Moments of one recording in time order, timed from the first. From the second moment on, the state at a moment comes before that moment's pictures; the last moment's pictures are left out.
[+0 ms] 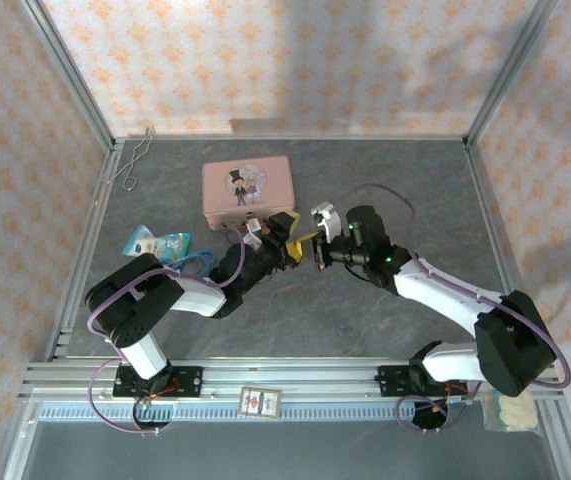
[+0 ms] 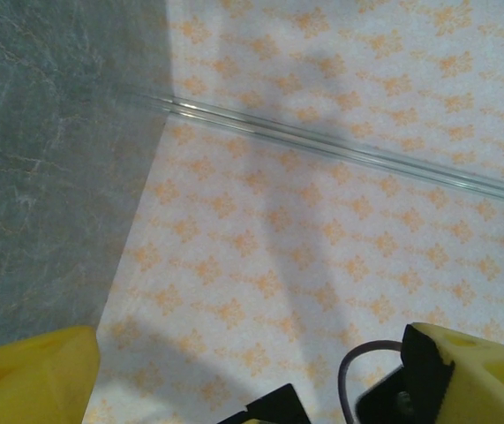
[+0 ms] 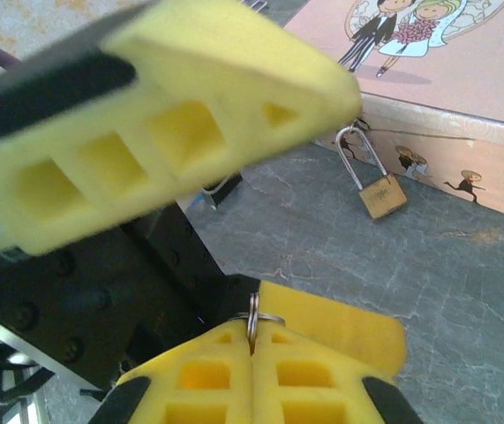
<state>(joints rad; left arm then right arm) -0.74 1.68 0.54 1.15 -0.05 -1.82 0.59 1.29 0.72 0.09 -0.48 0.22</state>
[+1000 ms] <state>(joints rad) -0.73 1.67 0.53 1.16 -0.04 -1.77 0.59 1.22 0.69 0.03 -0.47 0.19</state>
